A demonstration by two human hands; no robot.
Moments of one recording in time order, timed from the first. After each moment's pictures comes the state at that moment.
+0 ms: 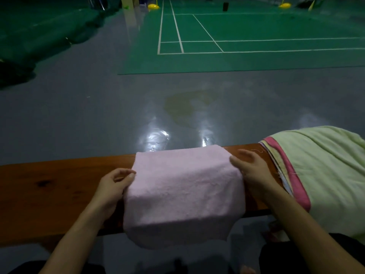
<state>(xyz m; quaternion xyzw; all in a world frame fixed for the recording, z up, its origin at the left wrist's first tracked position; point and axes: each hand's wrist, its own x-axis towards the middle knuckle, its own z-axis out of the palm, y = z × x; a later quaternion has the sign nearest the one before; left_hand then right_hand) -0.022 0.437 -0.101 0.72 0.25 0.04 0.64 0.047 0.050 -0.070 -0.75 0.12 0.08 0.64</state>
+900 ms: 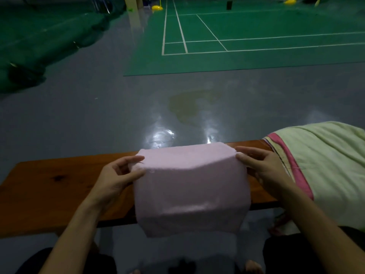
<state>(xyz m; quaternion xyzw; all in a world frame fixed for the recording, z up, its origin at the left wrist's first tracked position) -0.047 0.447 -0.057 0.69 0.10 0.02 0.71 0.033 0.032 -0.063 -0.70 0.01 0.06 0.71</state>
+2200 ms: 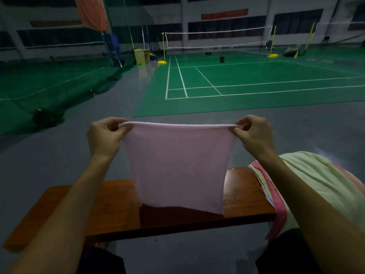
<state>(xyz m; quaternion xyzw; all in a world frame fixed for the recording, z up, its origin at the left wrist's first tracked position) -0.037 0.445 0.143 0.80 0.04 0.40 0.44 0.020 0.046 0.133 -0.87 -0.08 -0.32 0.37</state>
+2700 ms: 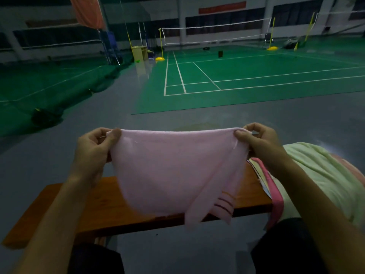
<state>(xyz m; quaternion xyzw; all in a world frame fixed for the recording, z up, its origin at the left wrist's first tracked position) -0.098 0.424 0.129 0.75 0.03 0.28 0.60 -0.042 0.018 0.114 -0.76 -0.09 -0.08 0.64</state>
